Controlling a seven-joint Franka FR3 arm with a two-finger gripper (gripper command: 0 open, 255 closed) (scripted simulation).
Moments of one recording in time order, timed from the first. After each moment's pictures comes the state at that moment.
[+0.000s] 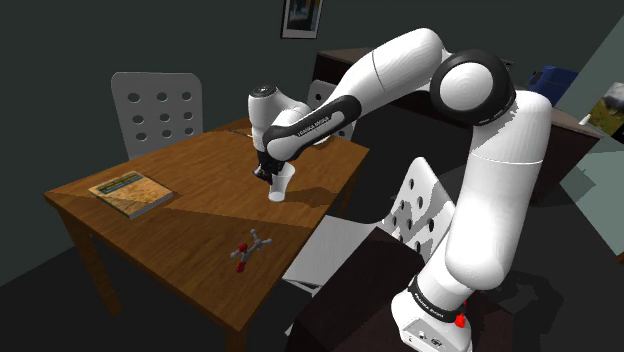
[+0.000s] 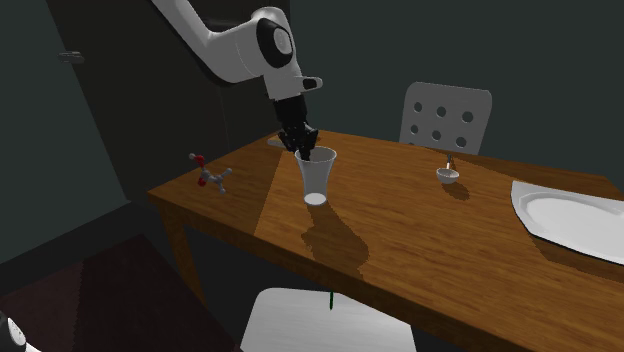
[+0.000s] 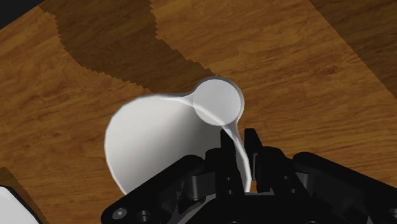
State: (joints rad) arm -0.03 0.31 0.16 -2.02 -0.43 2.28 0.47
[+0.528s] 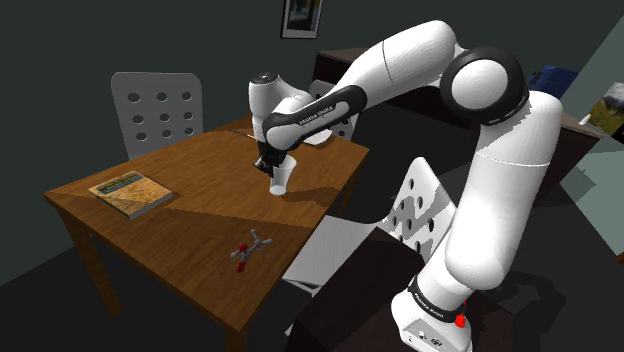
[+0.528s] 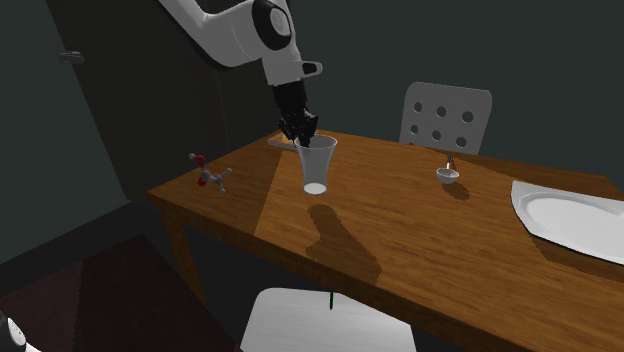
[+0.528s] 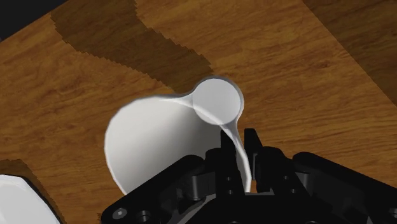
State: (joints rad) arm -0.03 0.26 0.17 -2.00 -0.40 2.22 0.44
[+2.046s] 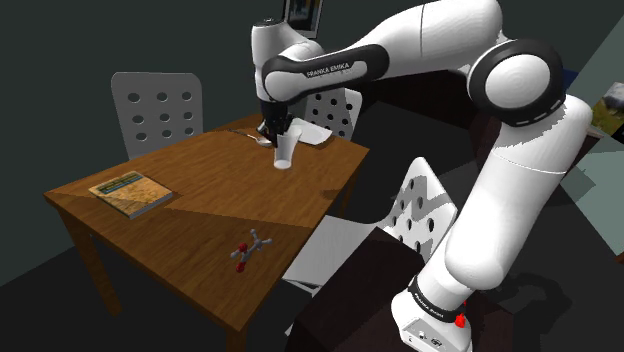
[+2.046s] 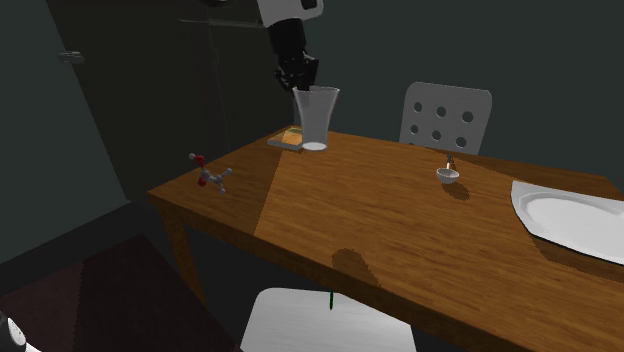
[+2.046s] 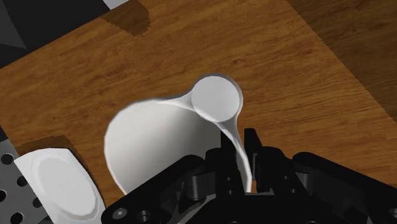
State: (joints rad) arm -0.03 0.14 0.19 -1.85 -0.32 1.96 0.34
